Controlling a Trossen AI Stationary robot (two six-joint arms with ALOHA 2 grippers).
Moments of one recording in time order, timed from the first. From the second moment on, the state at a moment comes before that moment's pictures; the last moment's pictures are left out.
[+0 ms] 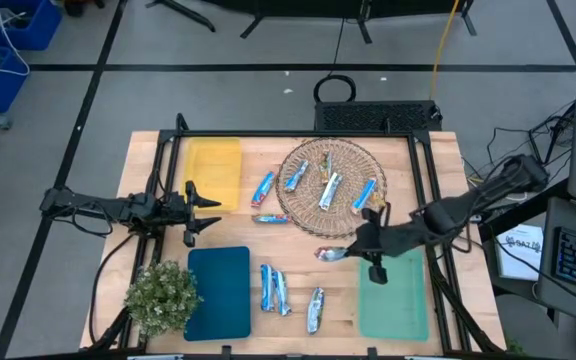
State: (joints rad) left arm -0.15 0.13 0.01 0.11 -0.23 -0.03; right arm 0.48 1.14 0.95 -0.54 0.27 0.41
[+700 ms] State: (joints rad) left arm -0.15 0.13 0.01 0.11 -0.23 -0.03; right arm 0.25 0.60 0.58 -0.26 0.33 -0.01
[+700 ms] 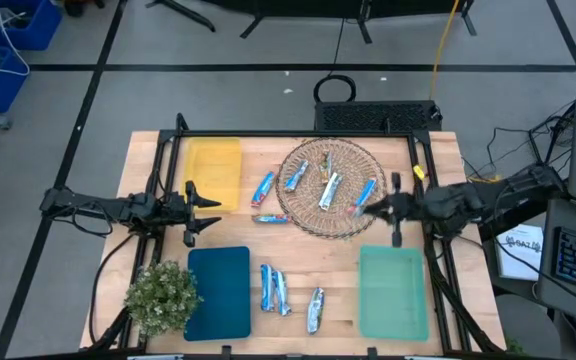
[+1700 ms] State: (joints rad) left arm -0.16 0.13 0.01 0.11 -0.23 -0.03; right arm -0.06 0.08 0.19 0.03 0.12 -0.07
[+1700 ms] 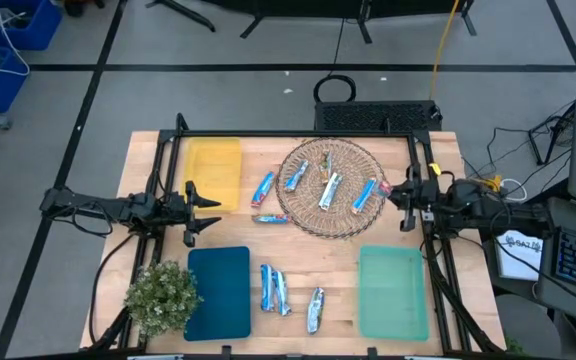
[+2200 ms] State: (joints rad) left arm -0.16 0.13 0.01 0.11 -0.23 -0.03; right arm -0.06 0.07 0.14 0.16 -0.33 0.23
